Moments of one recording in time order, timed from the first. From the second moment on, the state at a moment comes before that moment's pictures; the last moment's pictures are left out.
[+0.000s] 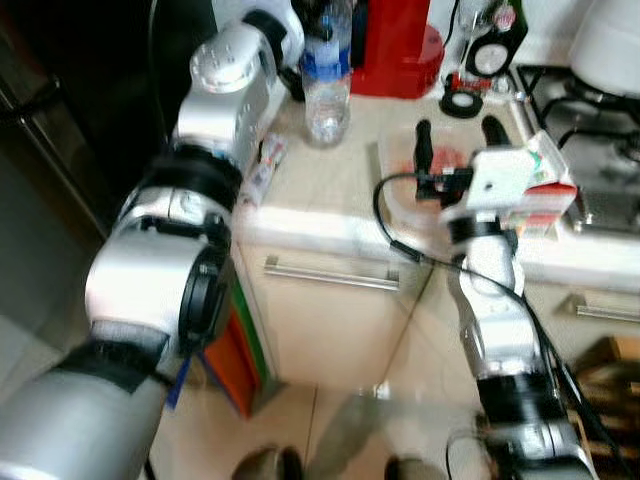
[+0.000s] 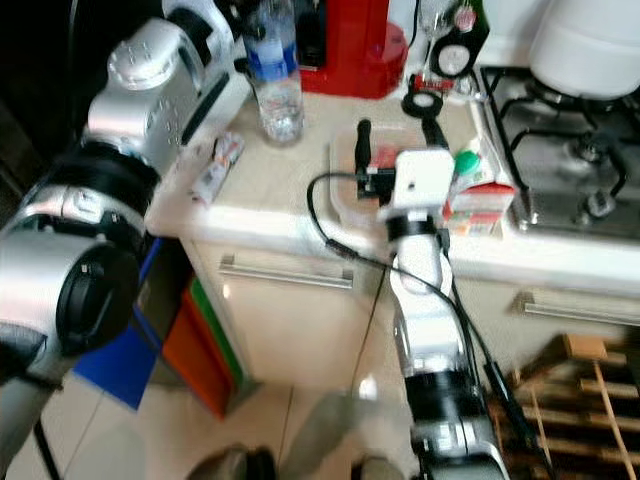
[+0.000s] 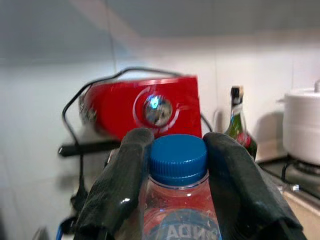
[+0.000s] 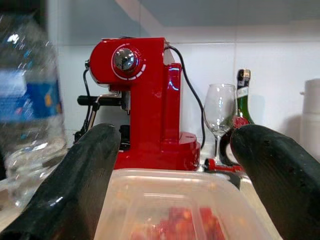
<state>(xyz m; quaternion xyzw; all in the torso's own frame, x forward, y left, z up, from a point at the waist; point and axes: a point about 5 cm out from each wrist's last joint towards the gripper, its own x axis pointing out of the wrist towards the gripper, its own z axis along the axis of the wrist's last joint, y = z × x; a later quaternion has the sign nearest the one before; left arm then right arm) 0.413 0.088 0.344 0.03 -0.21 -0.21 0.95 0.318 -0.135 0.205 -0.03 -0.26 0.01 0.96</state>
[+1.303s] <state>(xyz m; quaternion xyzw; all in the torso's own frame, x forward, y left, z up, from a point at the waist) 0.411 0.085 0.327 0.04 -0.20 -0.22 0.95 0.312 -0.142 0.204 -0.05 -0.26 -0.01 0.96</state>
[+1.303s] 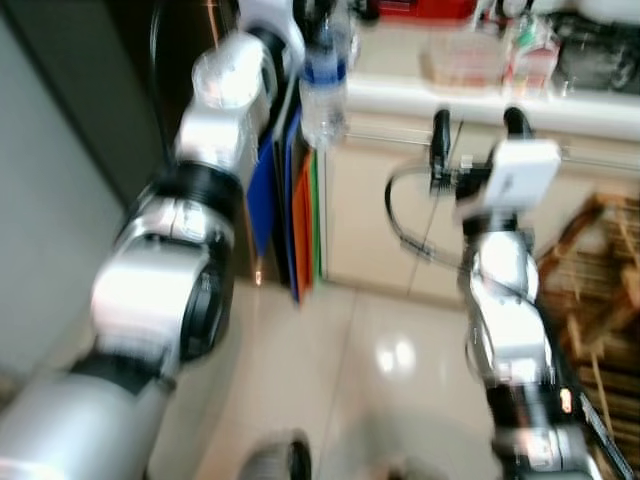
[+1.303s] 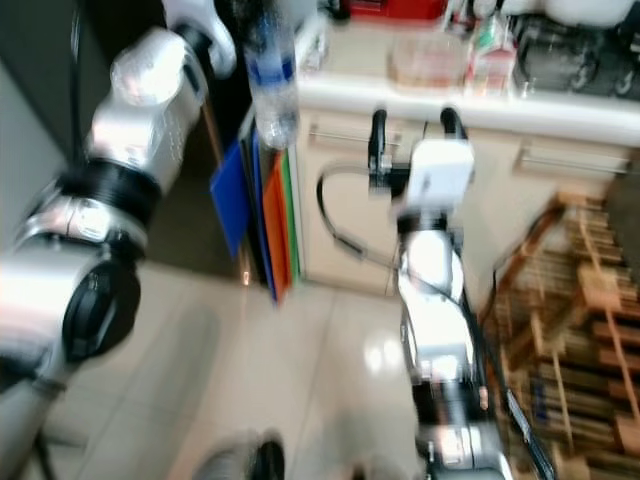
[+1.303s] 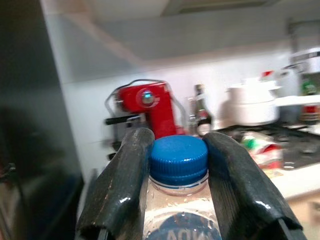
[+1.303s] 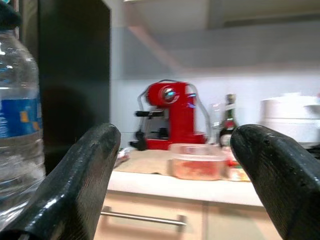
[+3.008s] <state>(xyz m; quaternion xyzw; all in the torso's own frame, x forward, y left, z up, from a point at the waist) 0.298 0.156 0.104 0.01 0.03 -0.10 0.99 0.285 -0.183 0.111 -0.06 -0.08 -0.03 0.99</state>
